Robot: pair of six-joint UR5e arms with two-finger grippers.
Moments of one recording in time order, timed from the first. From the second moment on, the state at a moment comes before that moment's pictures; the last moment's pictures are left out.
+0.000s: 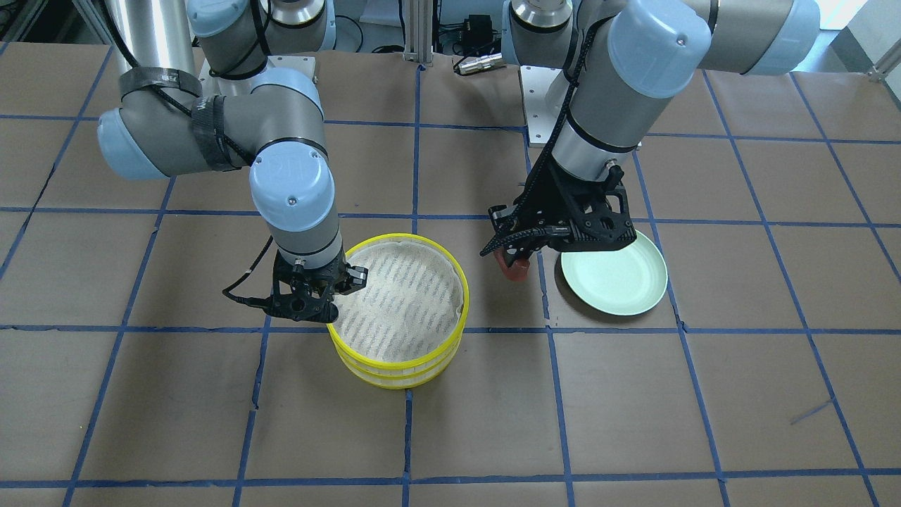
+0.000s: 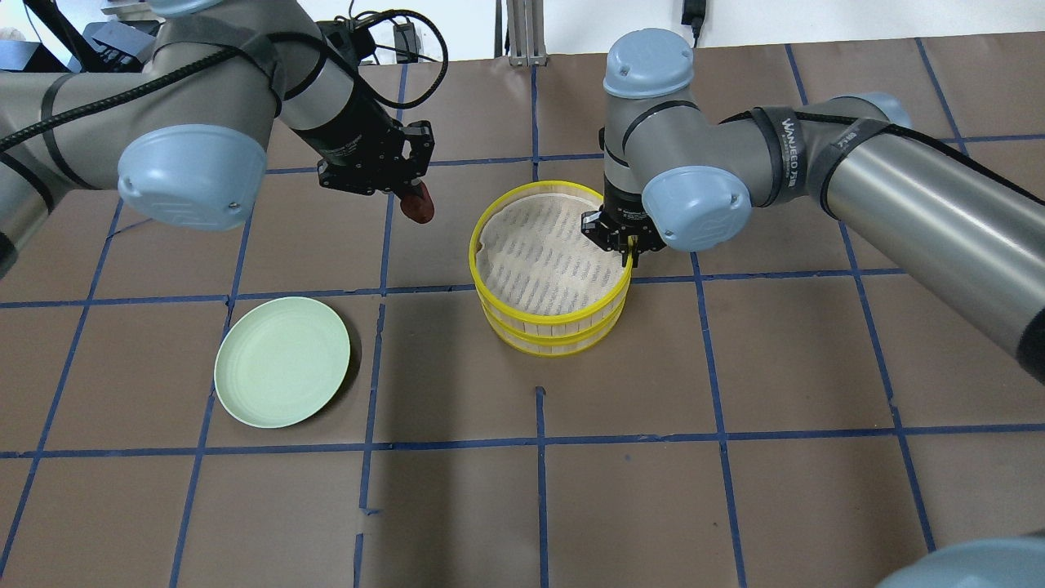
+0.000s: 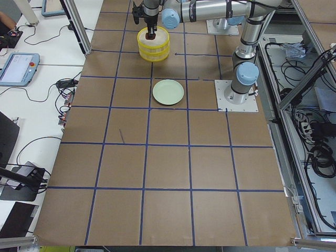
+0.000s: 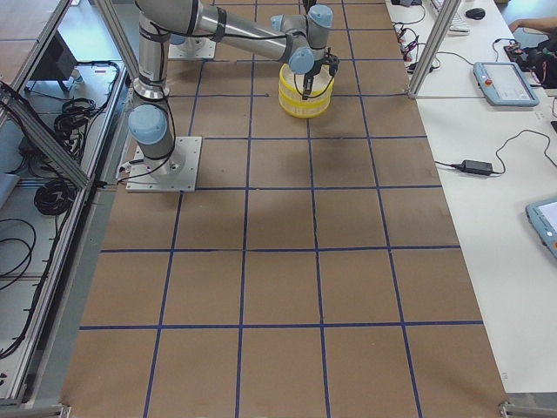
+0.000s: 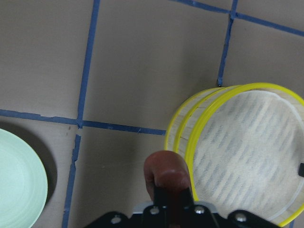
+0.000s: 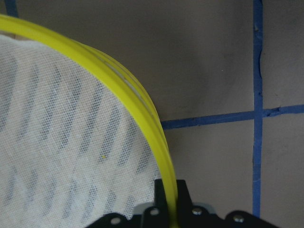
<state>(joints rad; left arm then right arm) -1.67 -1.71 -1.65 -1.22 1.37 -0.32 1.78 -1.21 1.68 -1.96 -1.60 0.31</state>
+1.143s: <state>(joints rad) -1.80 -1.80 -1.67 -1.08 1.33 -0.48 1.73 -1.25 1.63 -1.91 -1.59 0.24</state>
